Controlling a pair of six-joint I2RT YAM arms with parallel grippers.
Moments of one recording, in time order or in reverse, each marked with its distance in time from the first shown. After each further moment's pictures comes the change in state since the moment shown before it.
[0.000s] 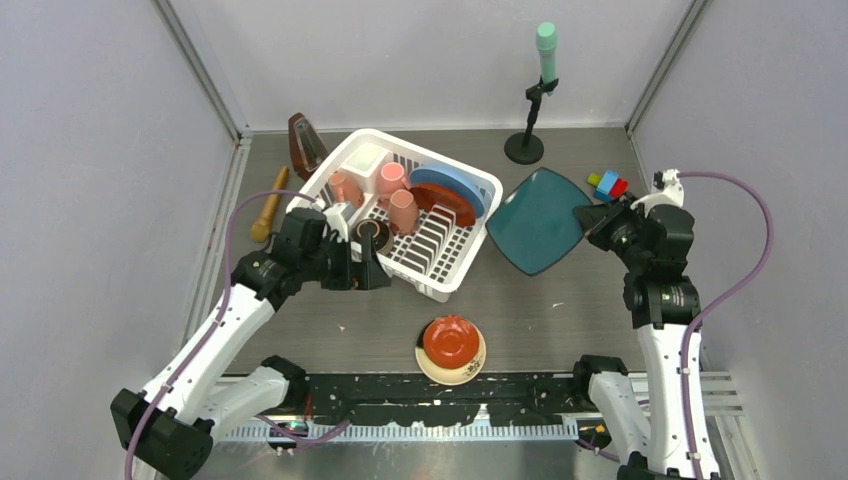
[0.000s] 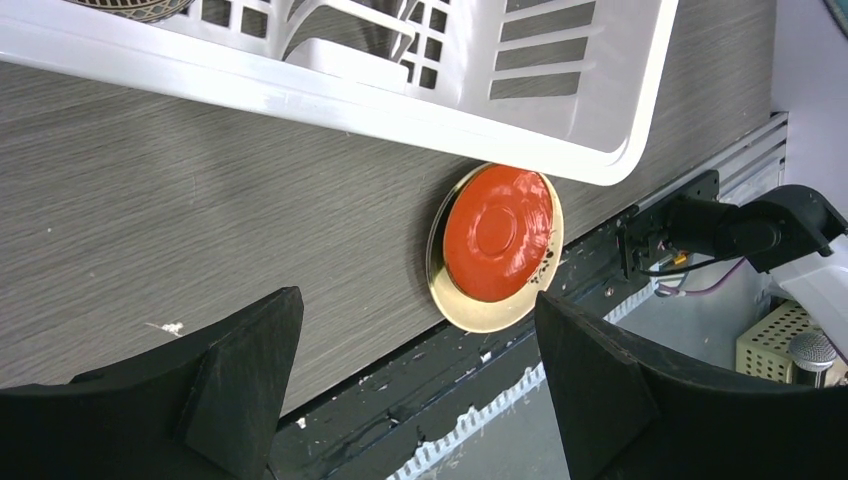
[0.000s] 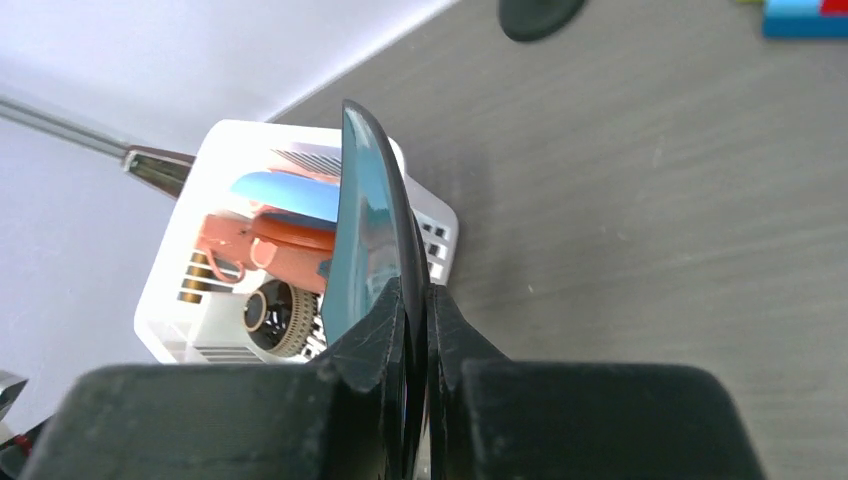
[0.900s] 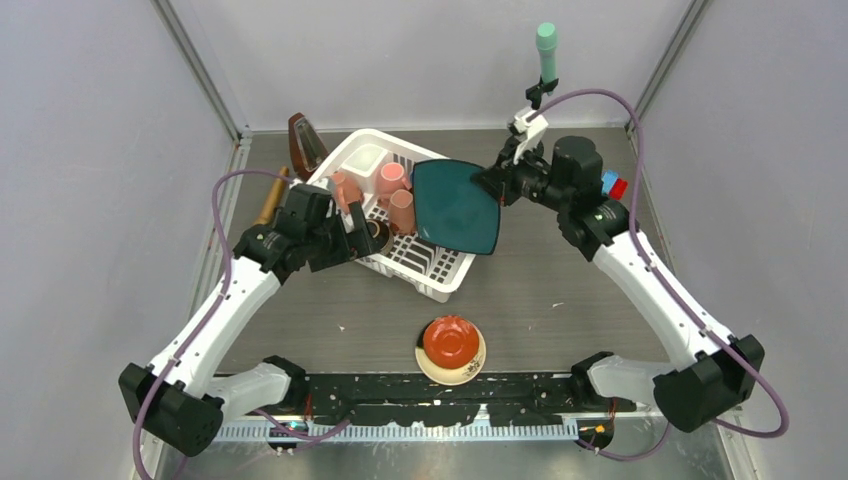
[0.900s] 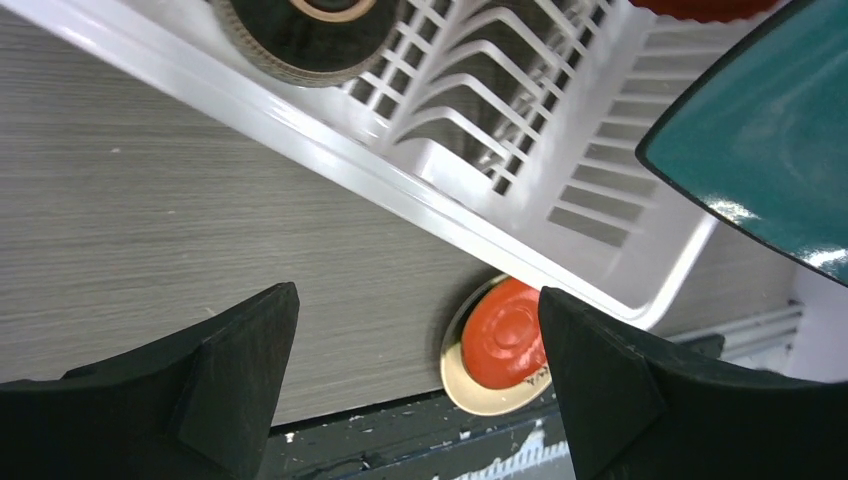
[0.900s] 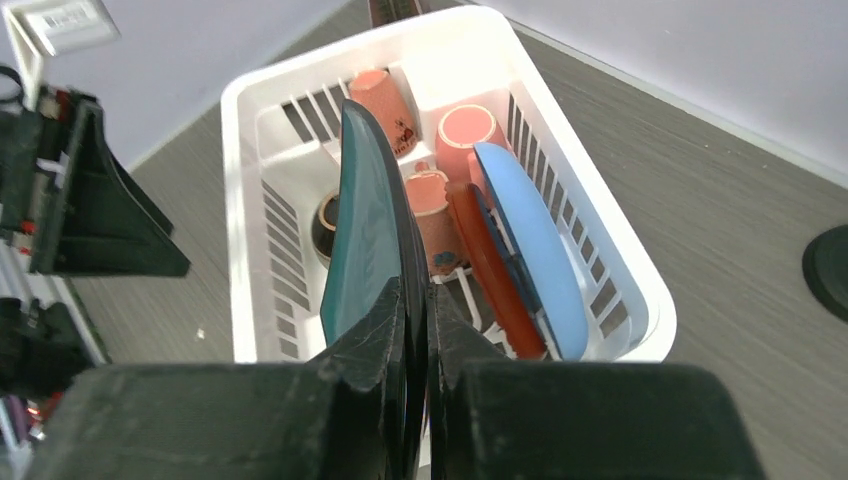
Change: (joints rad) left arm 0.013 0.131 0.176 -0.071 -0.263 -0.190; right arm 0.508 0.476 0.311 0.307 -0.166 -0.478
